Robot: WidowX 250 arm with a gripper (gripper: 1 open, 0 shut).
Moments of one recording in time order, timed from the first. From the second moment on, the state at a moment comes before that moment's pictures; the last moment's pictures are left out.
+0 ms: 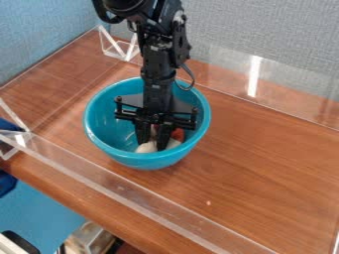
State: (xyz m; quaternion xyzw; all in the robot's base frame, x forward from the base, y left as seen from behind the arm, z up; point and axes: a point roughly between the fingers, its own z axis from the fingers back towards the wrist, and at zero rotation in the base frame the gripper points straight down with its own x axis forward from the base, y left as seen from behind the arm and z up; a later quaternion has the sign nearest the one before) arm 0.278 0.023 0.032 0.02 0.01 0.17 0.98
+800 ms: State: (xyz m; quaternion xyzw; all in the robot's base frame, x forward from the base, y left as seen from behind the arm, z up) arm 0.279 0.029 0.033 0.02 0.01 0.03 1.00
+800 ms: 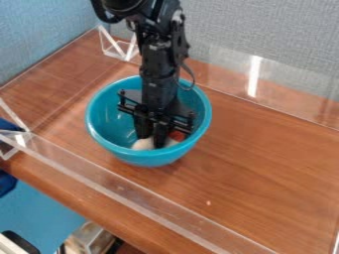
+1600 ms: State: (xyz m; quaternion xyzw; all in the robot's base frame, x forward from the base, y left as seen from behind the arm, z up) arm 0.283 0.025 0.033 0.03 0.01 0.01 1.00
